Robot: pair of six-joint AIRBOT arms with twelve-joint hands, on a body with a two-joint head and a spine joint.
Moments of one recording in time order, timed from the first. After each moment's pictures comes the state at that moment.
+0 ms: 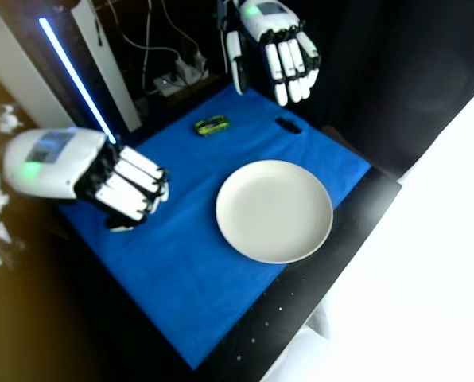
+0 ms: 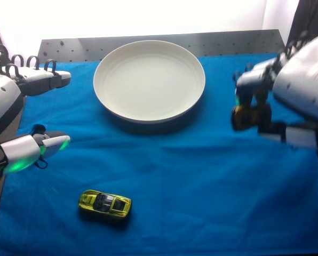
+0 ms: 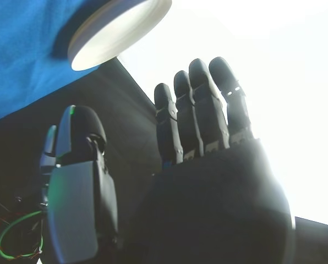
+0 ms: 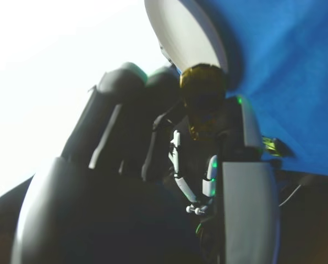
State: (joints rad) left arm 1.02 -0.73 0.71 -0.53 -1.08 1.55; right arm -0.82 -0.92 0.92 0.09 0.76 -1.23
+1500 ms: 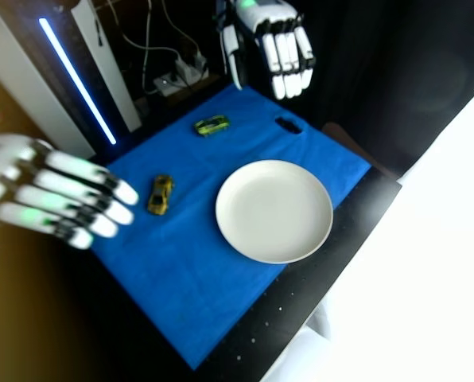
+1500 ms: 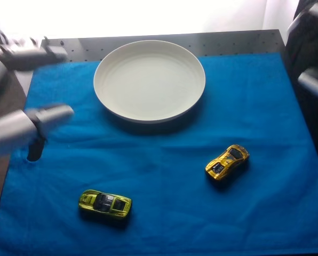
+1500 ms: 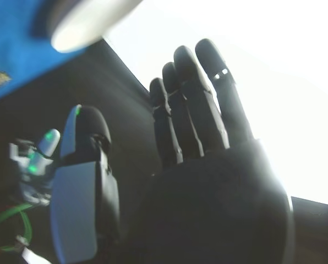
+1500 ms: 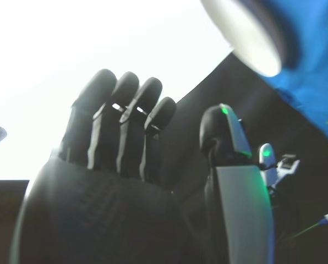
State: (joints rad) left arm 1.04 -0.72 0.73 -0.46 -1.30 1.40; right arm -0.99 -0.82 0.85 0.32 1.32 -1.16
